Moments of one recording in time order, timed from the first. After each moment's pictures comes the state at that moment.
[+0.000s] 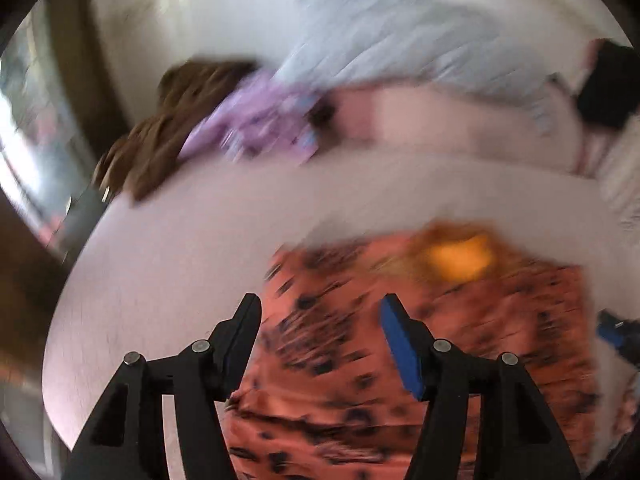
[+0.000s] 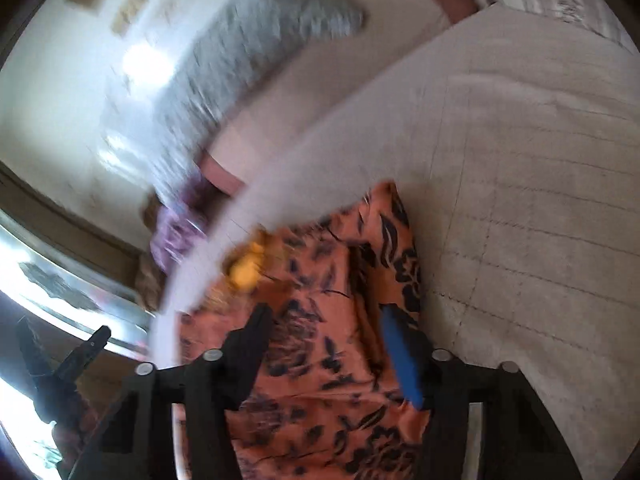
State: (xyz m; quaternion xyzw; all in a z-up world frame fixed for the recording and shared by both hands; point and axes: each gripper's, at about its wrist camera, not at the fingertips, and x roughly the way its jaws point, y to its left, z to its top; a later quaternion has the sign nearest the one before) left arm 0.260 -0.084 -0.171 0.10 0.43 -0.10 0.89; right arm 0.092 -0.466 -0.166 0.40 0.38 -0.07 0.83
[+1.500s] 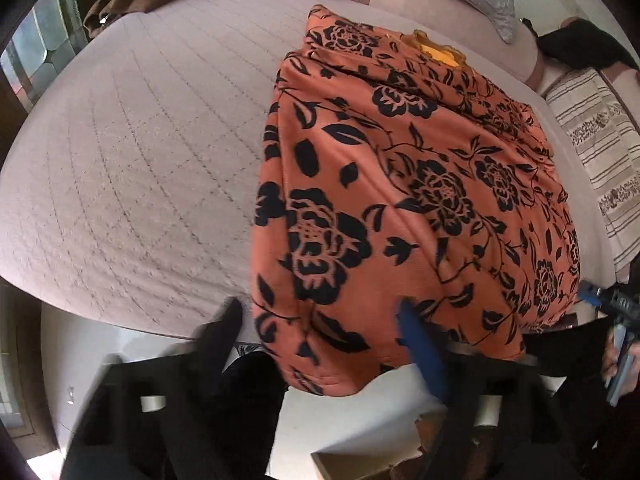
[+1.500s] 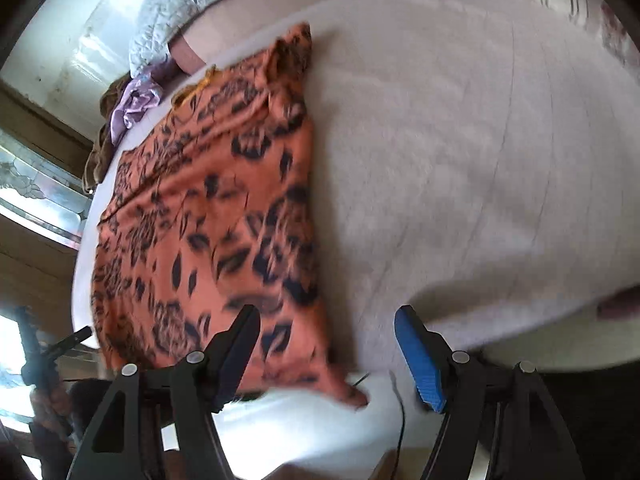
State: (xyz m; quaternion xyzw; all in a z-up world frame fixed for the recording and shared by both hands) left arm 0.080 0.077 -0.247 0.03 0.58 -0.20 0.79; right arm -0.121 -0.398 -0.201 0.31 0.52 -0.08 0.79
